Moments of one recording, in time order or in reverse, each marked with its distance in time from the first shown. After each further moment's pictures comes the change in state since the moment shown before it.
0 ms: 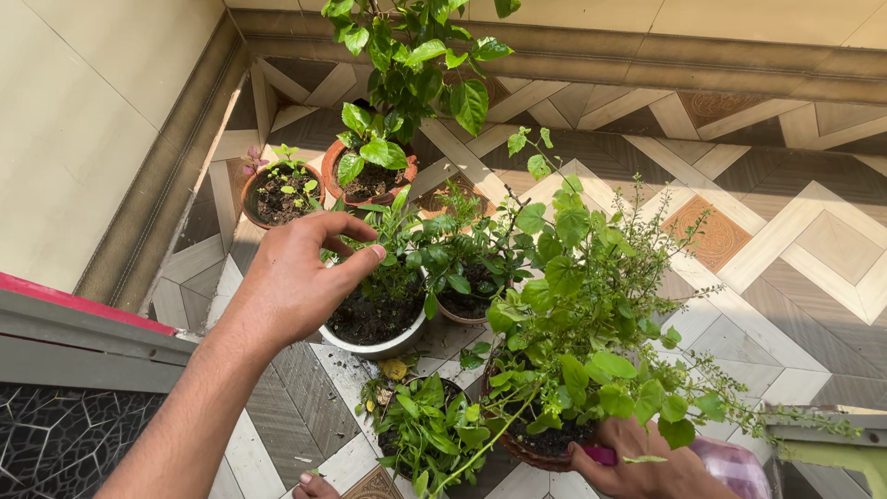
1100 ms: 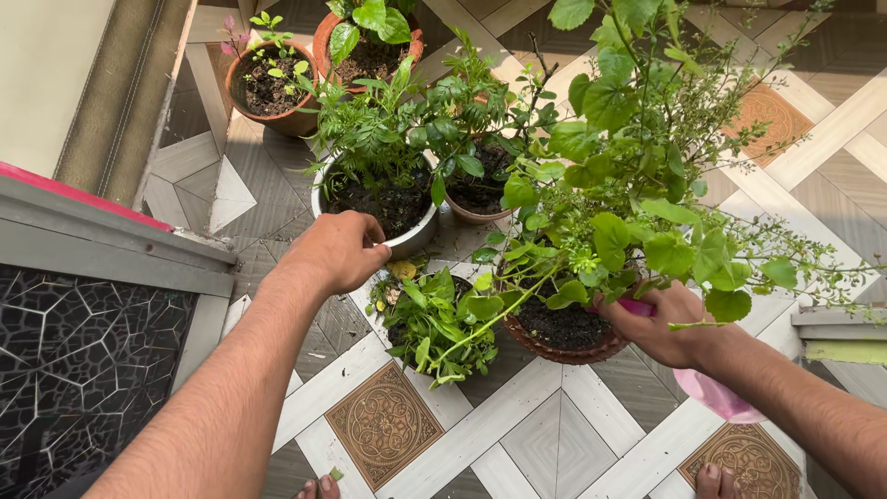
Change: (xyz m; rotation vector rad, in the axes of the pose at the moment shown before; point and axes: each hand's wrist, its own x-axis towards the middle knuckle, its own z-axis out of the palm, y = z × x) left_hand -0.054 -0.081 0.123 0.325 -0.518 -0.390; right_hand 0.014 -0.024 -0.080 0.729 0.034 0.430
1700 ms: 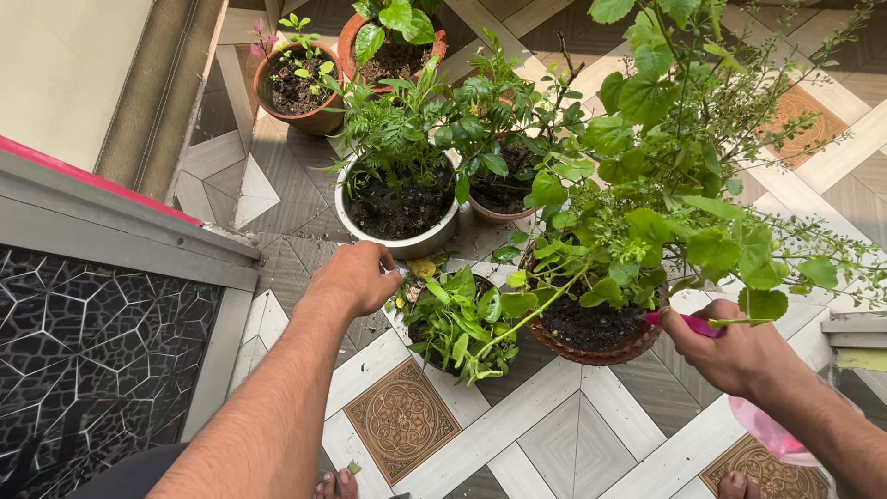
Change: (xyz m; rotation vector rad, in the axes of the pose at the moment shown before) left_hand -0.003 -0.025 0.033 0.015 -0.076 -0.147; right_hand -0.024 0.038 0.010 -0.092 0.116 0.174
